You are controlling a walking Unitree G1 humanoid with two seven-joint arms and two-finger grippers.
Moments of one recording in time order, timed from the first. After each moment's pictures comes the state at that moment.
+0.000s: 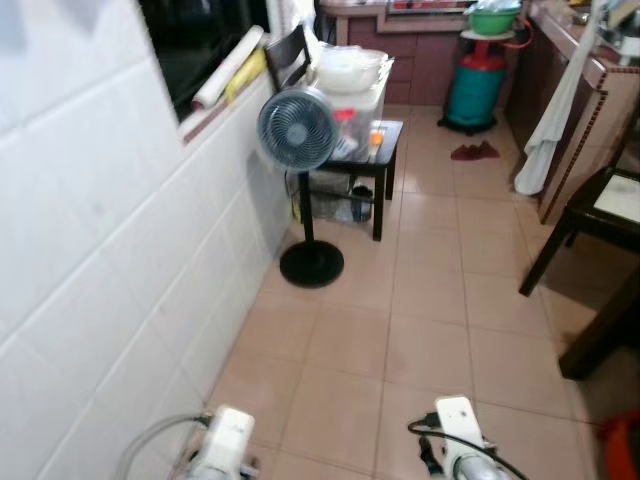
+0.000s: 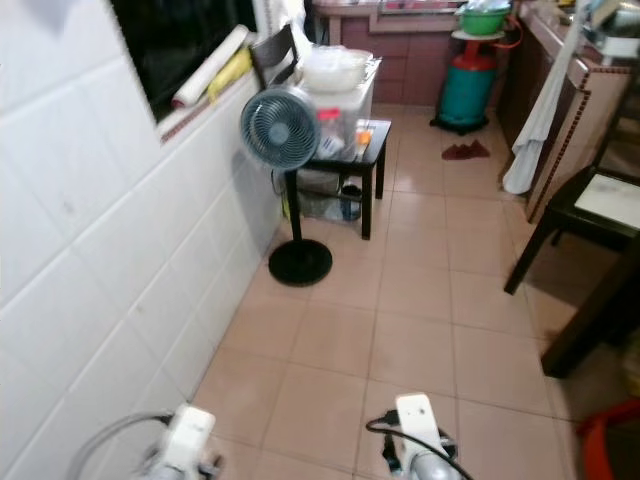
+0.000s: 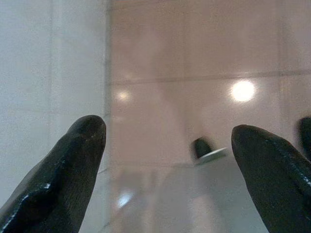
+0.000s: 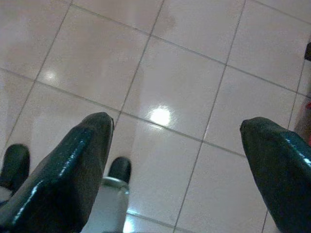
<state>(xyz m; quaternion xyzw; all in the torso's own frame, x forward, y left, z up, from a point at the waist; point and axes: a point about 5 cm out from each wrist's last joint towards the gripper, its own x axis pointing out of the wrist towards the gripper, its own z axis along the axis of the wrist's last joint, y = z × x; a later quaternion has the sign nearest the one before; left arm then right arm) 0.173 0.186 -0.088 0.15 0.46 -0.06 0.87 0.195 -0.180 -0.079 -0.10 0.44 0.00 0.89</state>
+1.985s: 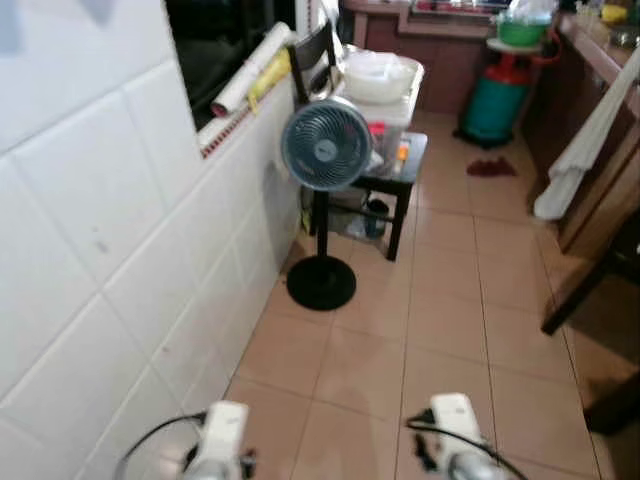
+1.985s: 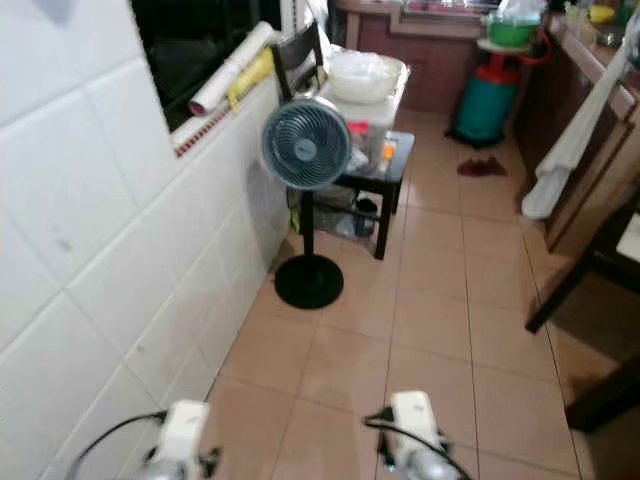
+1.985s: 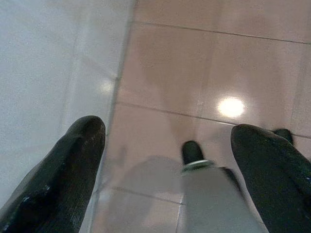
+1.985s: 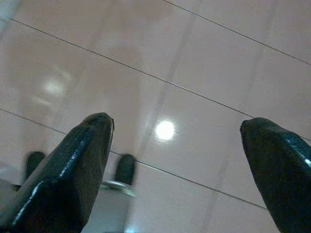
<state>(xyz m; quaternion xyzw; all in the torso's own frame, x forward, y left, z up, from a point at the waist) 0.186 0.160 -0.086 0.08 0.47 -0.01 0.88 0.203 -0.179 -0.075 -0.08 0.43 0.00 0.90</state>
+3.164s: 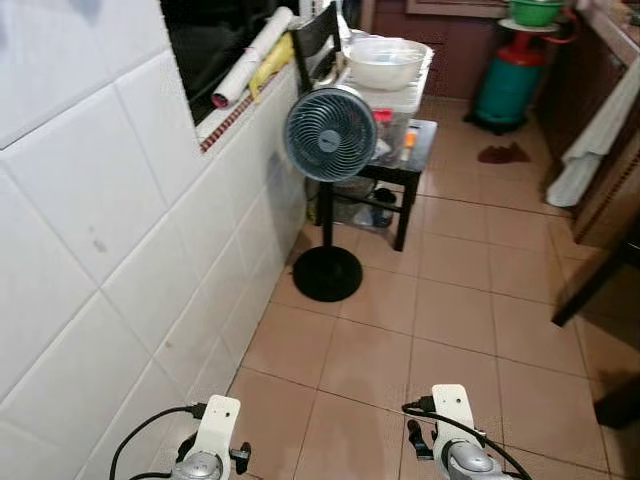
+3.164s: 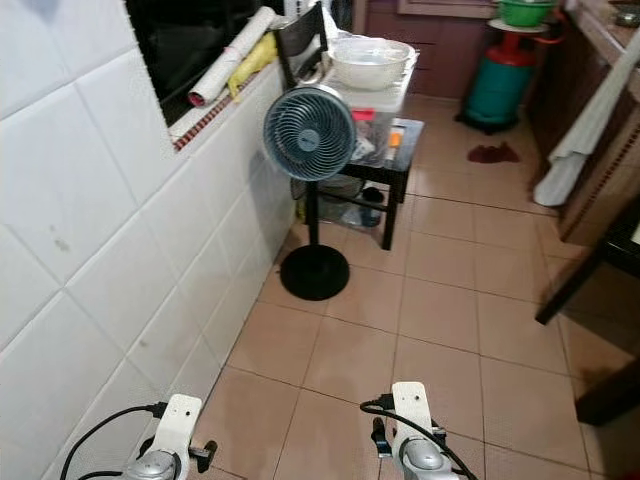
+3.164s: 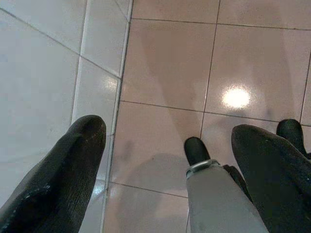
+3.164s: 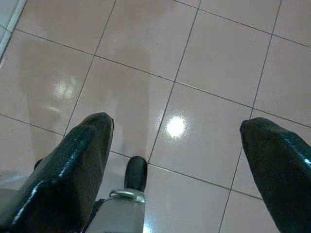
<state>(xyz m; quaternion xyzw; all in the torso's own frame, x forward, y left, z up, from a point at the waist) 0.194 0.166 -0.082 0.10 0.47 -0.04 0.88 0.211 -0.180 -0.070 -0.05 0.42 -0.03 0.90</state>
